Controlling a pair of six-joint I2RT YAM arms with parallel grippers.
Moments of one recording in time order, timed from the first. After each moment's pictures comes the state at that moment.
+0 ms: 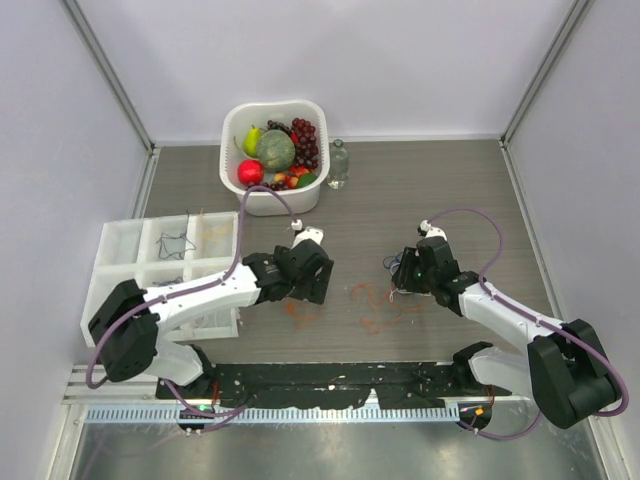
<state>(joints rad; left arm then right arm) -0.97 1.39 0.94 -0.56 -0.34 -0.57 0.40 1.13 0.44 -0.12 0.02 0.52</state>
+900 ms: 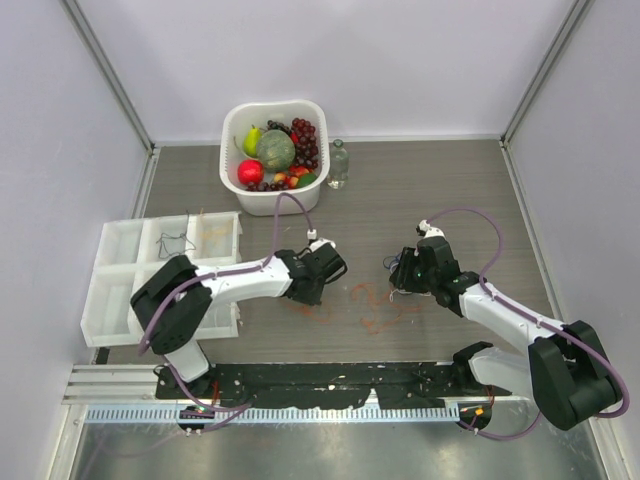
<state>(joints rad) -0.97 1.69 1.01 -0.55 -0.27 -0.60 0.40 1.12 0.44 -0.11 -0.02 0.52</state>
